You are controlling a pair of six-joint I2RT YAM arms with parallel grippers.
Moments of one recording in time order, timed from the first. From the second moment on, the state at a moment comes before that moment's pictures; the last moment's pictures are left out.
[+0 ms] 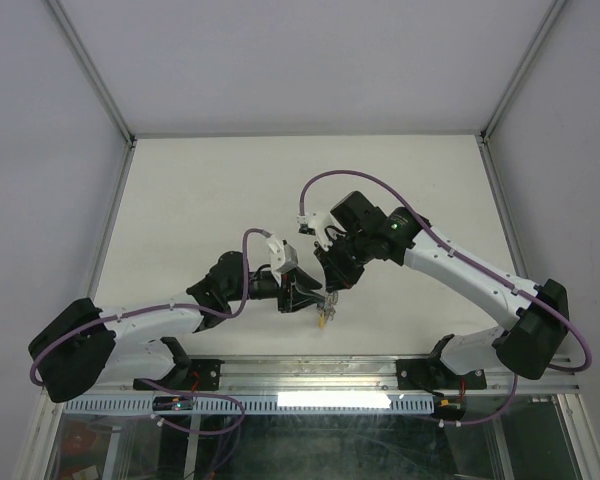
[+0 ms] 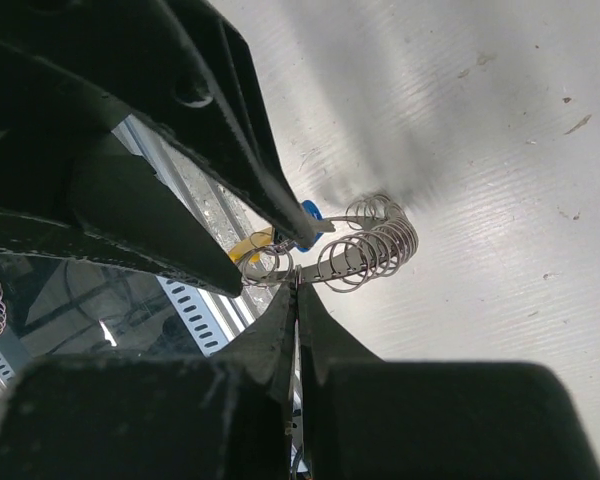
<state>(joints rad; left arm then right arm) -0.89 1.19 0.40 0.70 0.55 -0.19 0.84 1.37 1.24 -0.97 -0.40 -0.05</state>
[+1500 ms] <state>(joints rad) -0.89 1.25 0.41 0.82 0.71 -0.05 0.84 1.26 1.15 -0.89 -0.54 -0.17</state>
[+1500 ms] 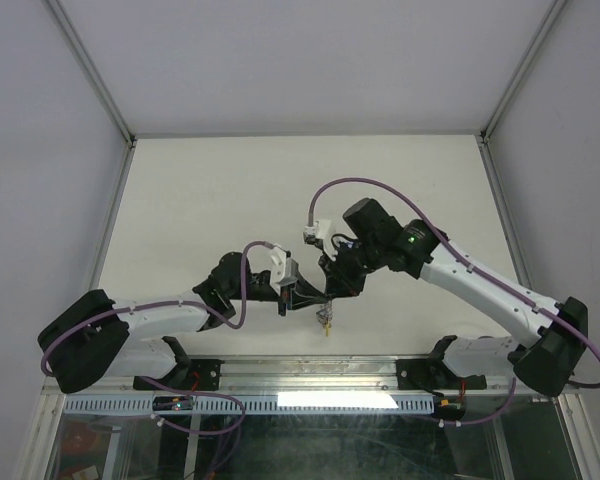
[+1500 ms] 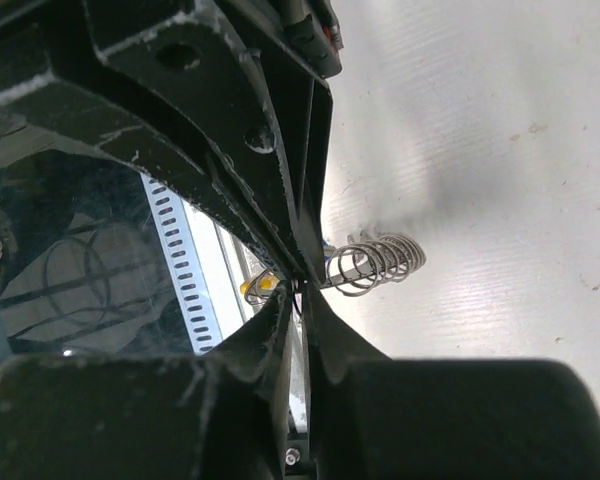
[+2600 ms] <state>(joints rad) -0.89 1.24 0.28 1.09 0.72 -0.10 0.84 0.72 0.51 -0.09 -0.54 -0.27</state>
